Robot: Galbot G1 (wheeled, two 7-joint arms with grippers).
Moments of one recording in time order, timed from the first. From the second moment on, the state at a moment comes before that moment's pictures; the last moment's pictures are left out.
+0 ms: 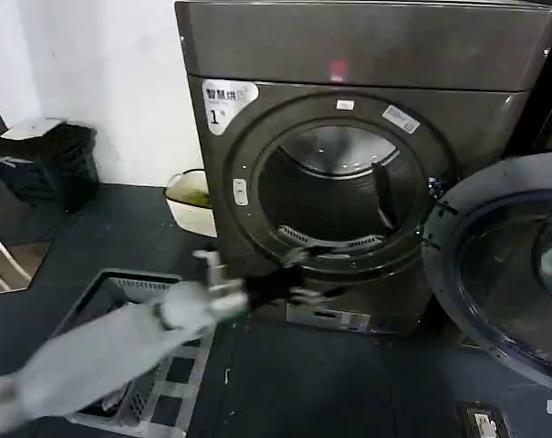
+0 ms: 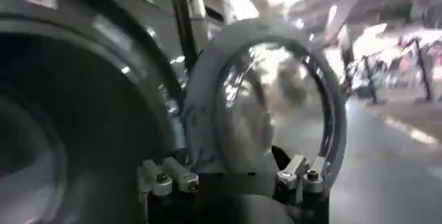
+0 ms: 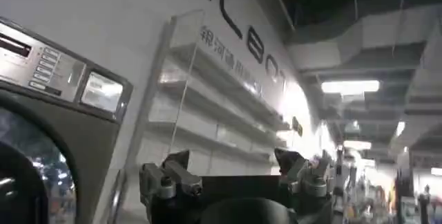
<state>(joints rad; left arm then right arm) 0.19 -0.75 0.71 -1.66 -0.89 -0.33 0.42 -1.61 0.97 2.23 1.70 0.49 -0.23 -0.20</state>
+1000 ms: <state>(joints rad) 0.02 -0.31 0.79 -1.42 -0.12 -0.09 0.85 -1.63 0.93 2.24 1.66 0.43 -0.22 -0.21</state>
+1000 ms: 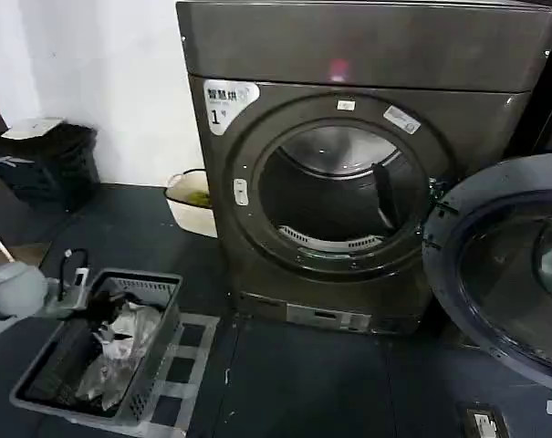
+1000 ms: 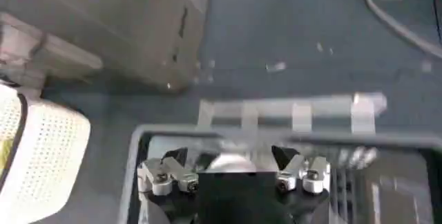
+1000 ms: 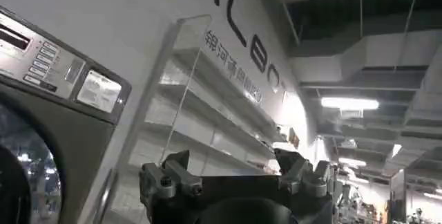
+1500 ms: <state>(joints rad) 0.00 -0.29 0.76 -1.36 0.05 -0.20 0.99 -1.63 0.95 2.22 1.66 0.40 -0.20 -0.22</state>
